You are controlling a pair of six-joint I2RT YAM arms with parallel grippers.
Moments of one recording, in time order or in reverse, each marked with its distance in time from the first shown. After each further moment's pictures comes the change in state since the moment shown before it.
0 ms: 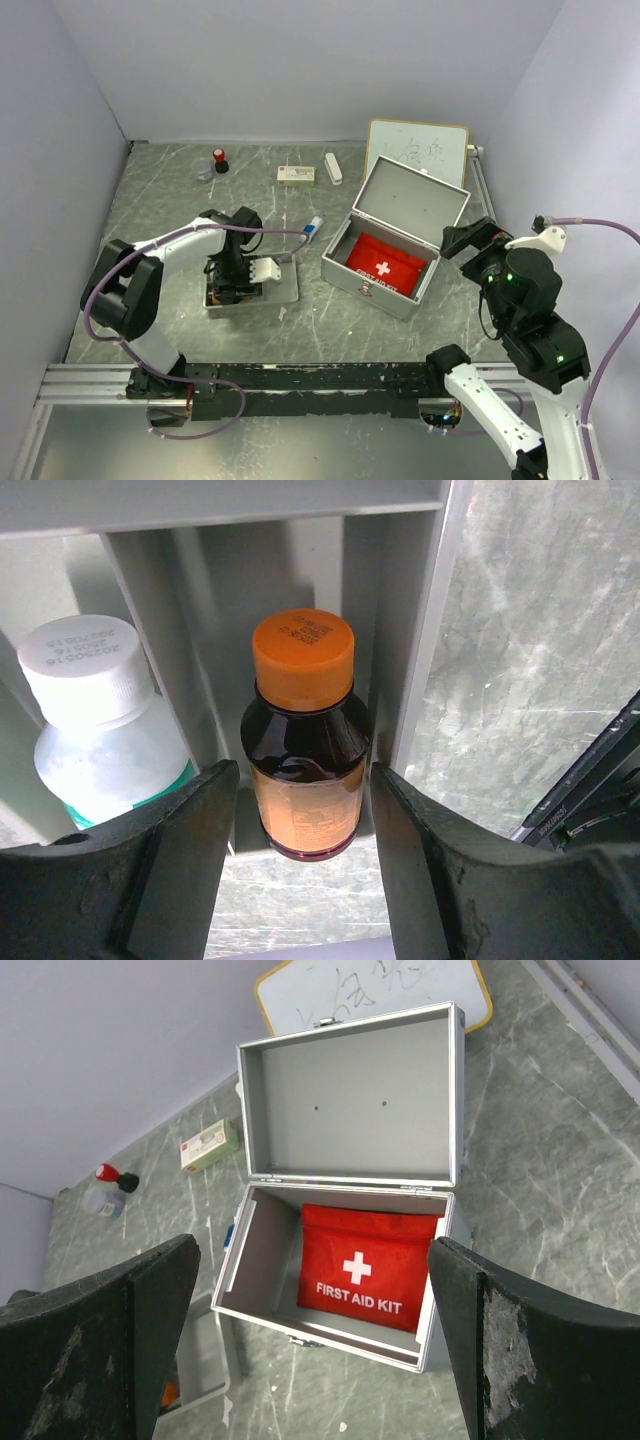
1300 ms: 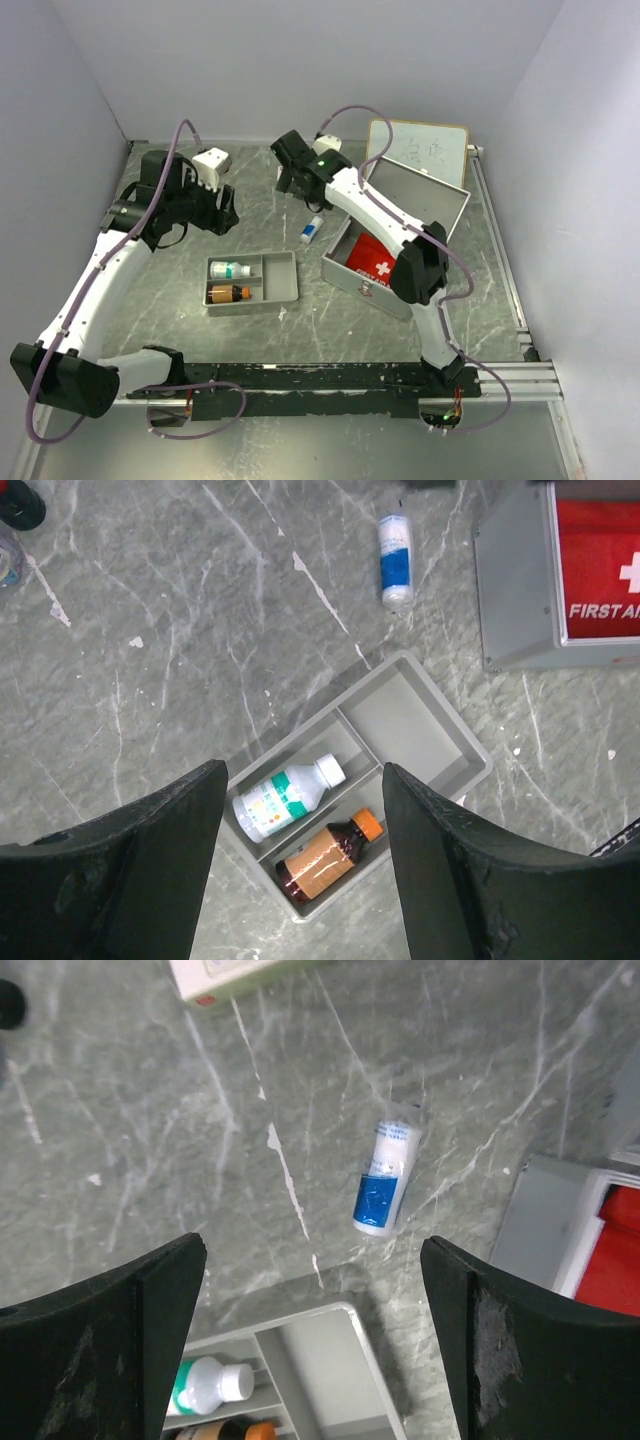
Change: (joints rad) left arm 0.266 -0.453 0.211 0.289 0.200 -0.841; right arm 0.375 1.556 0.981 -0.105 0.034 0.298
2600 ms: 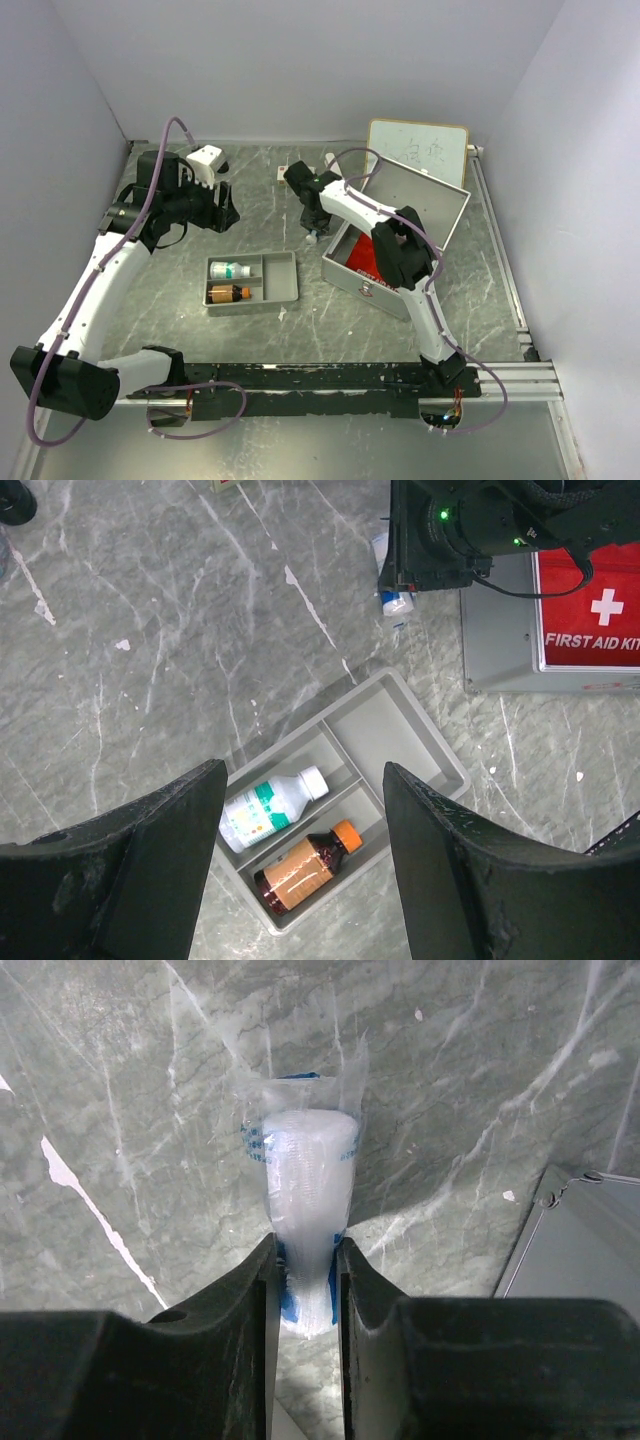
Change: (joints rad) left arm 0.021 -0.019 -0.023 0.050 0.027 -0.092; right arm -0.099 0.222 -0.195 0.104 -0.185 0.039
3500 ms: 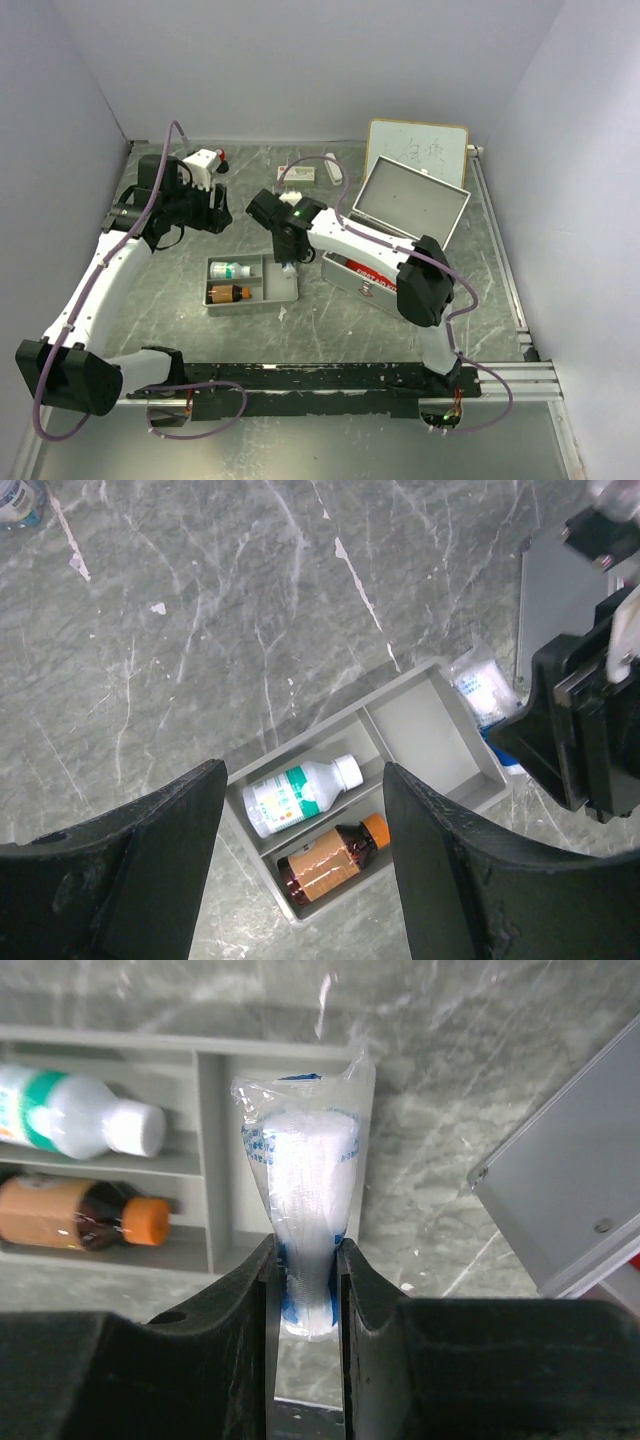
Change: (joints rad) left arm 0.040 0.016 -0.047 0.017 -0.061 -0.002; right arm 0.299 -0.332 -0.152 -0.058 -0.038 -0.210
